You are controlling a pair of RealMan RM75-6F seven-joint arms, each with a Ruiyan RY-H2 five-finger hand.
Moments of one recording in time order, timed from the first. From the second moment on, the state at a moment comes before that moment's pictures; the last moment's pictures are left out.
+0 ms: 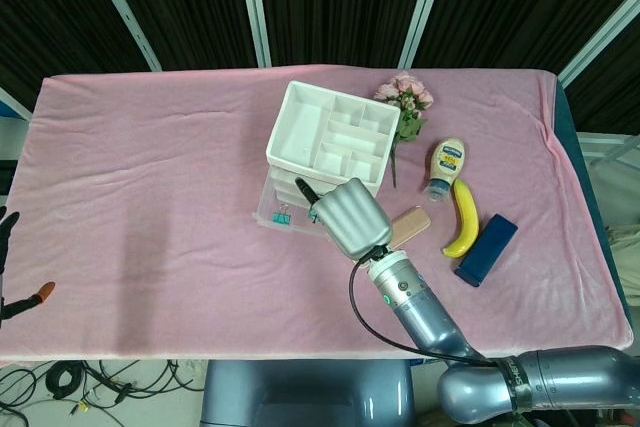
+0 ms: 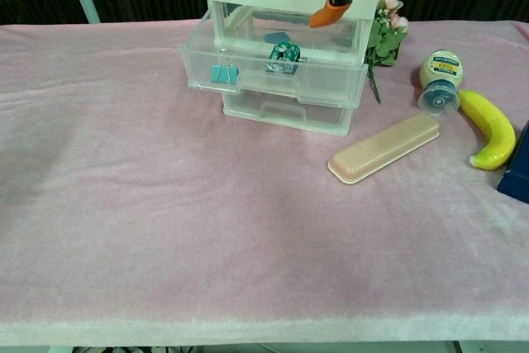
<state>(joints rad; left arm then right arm) -0.05 -1.16 -0.10 -1.59 1.47 1.59 0.03 1.03 -1.29 0.35 -2.11 -0.65 1.15 -1.16</state>
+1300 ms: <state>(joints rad) -0.05 -1.16 -0.11 -1.60 1.43 1.57 0.04 1.28 -1.38 0.19 -1.80 -0.51 0.99 -1.15</state>
